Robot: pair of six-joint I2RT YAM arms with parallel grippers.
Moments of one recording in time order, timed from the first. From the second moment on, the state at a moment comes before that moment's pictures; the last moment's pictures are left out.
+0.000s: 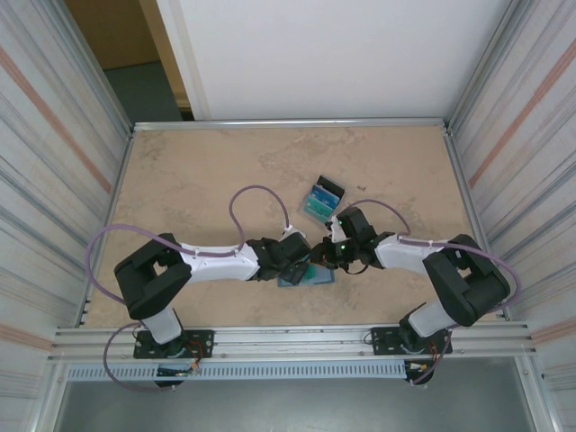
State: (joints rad) left arm -1.06 1.69 0.91 -0.36 -0.37 -0.39; right arm 0.58 1.49 0.56 -0.01 -0.58 0.83
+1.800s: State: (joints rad) left arm -1.00 1.51 0.81 -0.35 -0.41 -0.35; right arm 0.52 1.71 1.31 -0.58 0.00 -0.21
